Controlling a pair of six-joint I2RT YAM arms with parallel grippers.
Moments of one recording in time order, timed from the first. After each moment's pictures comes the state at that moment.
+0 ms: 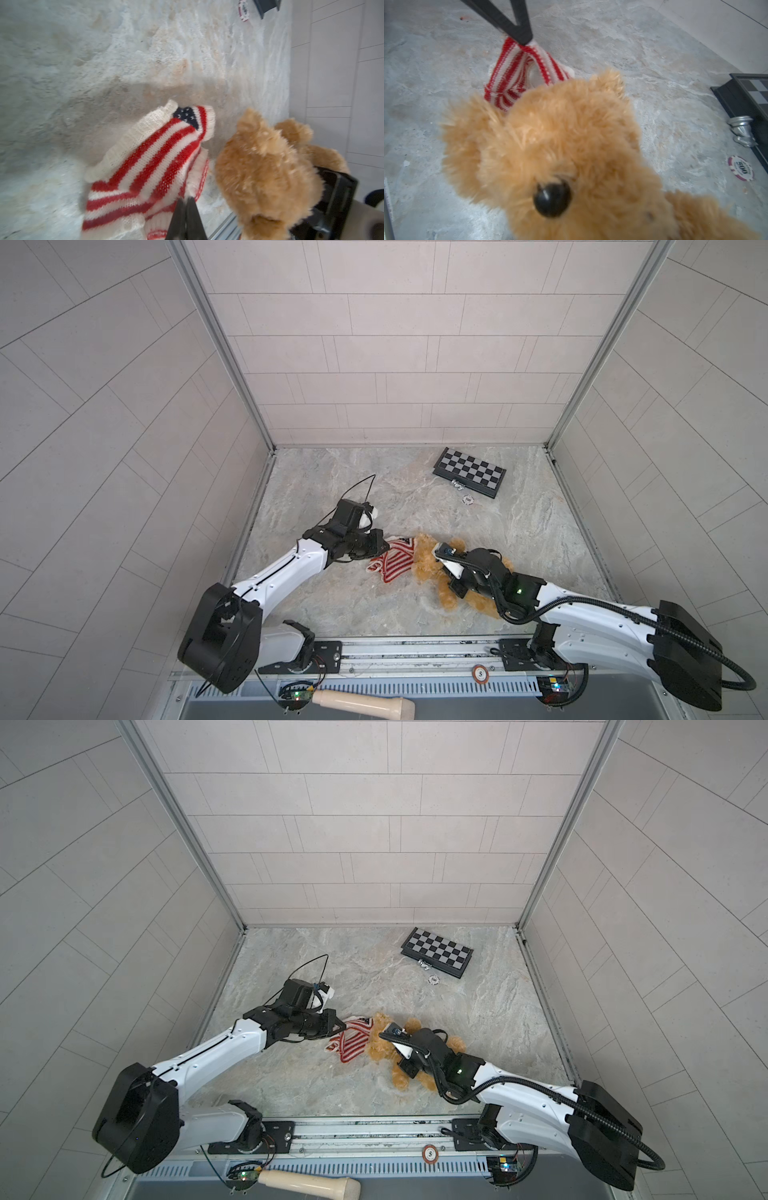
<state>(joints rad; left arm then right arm) -0.47 1.28 0.75 -0.43 0.45 -0.56 0.87 1.02 0.41 0.00 0.11 -0.09</state>
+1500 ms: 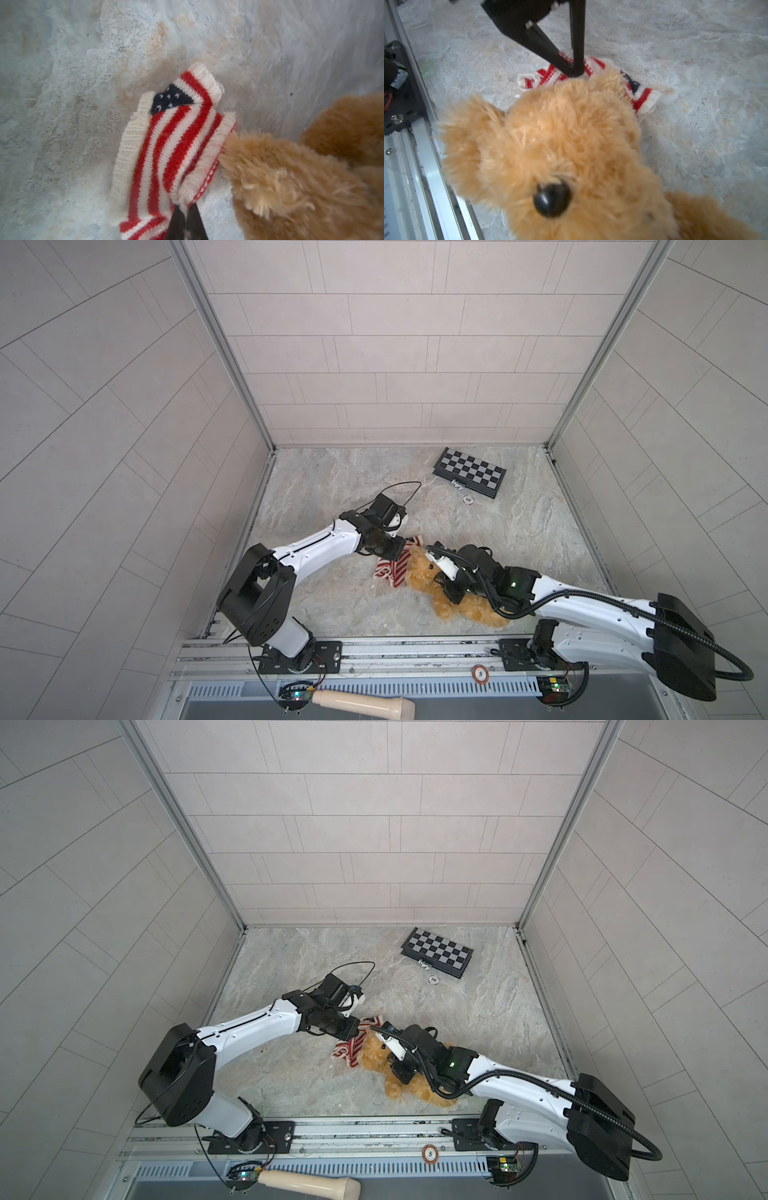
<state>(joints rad) -0.62 1.54 0.98 -0.58 0.31 -0.25 0.93 1.08 0.54 -0.22 -0.02 0.09</state>
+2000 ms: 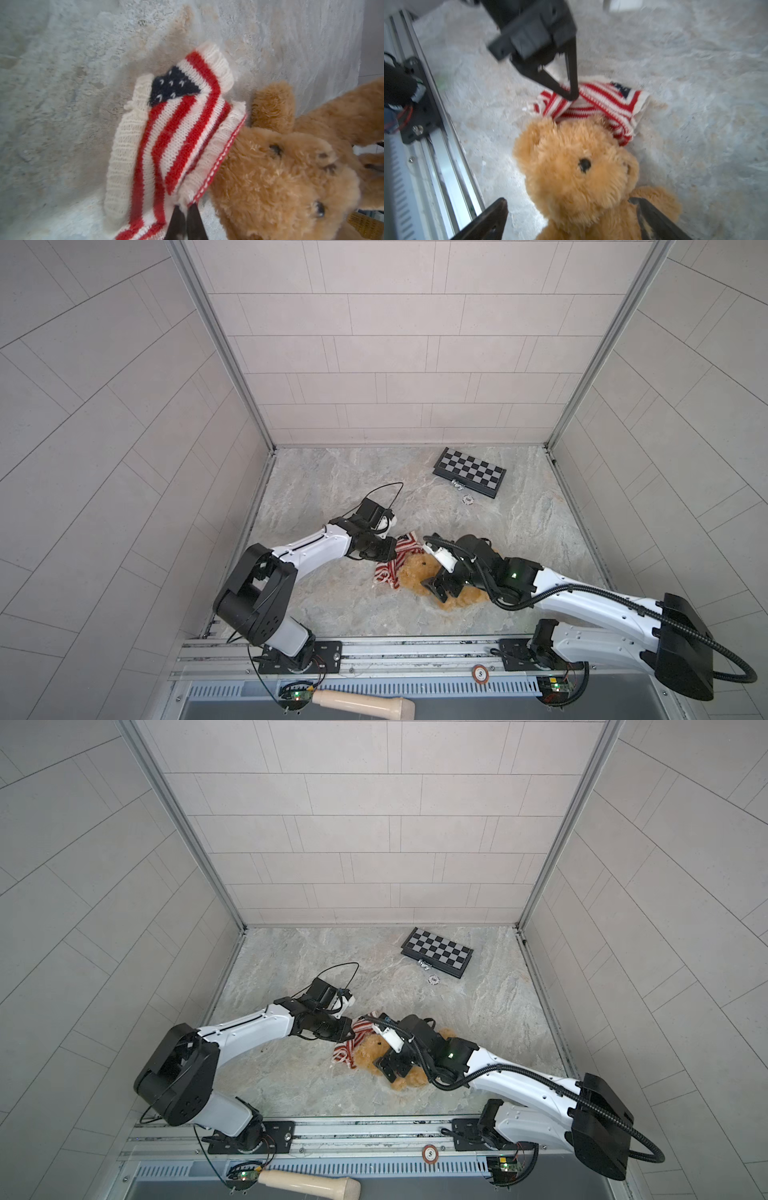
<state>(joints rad) -0.54 1.53 0.85 -0.45 0.44 -0.33 0.91 1.10 0.70 -0.32 -0.06 0.09</state>
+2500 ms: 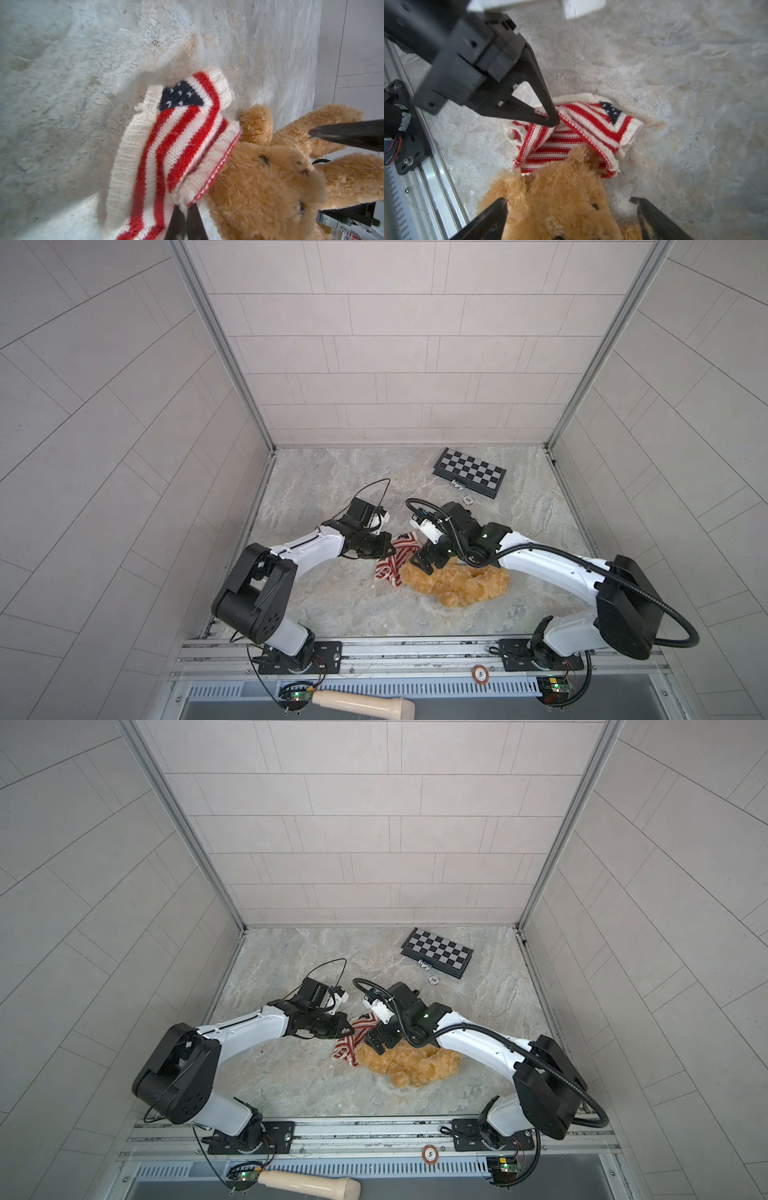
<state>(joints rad) -0.47 1.53 0.80 -0.32 0.56 -0.43 0.74 1.46 0.95 -0.42 -0.25 0.04</state>
